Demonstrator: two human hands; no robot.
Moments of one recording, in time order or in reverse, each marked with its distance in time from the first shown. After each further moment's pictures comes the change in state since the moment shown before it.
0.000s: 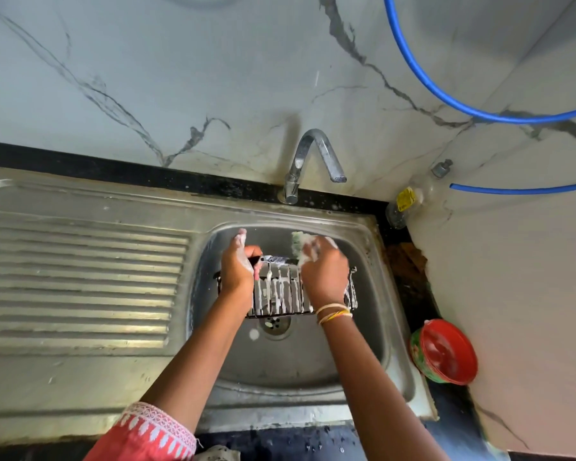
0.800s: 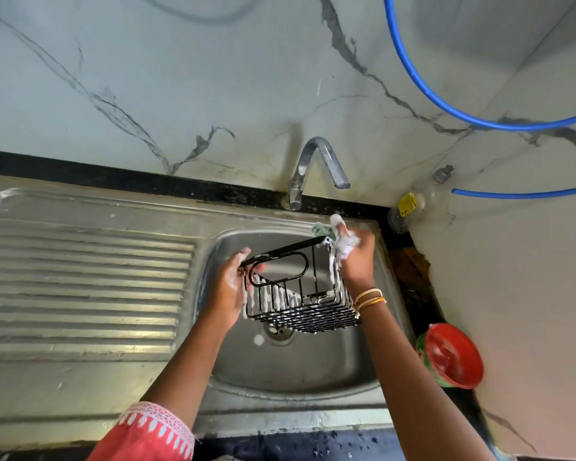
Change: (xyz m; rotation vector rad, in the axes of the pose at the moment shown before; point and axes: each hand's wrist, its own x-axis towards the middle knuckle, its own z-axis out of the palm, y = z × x) left_hand 0.004 -0.004 -0.045 0.009 -0.222 -0.145; right_hand 0.033 0.002 -0.031 0.787 0.020 0.230
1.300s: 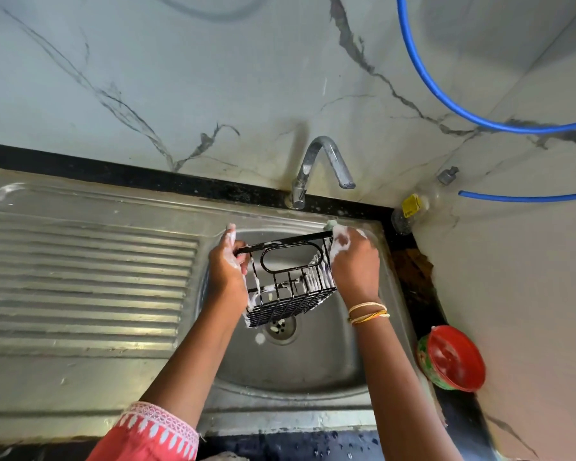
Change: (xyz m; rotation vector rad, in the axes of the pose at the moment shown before) left_hand -0.003 0.028 0.023 -0.171 0.275 0.132; right_hand -0.024 -0.021 0.001 -0.764 -0.017 -0.245
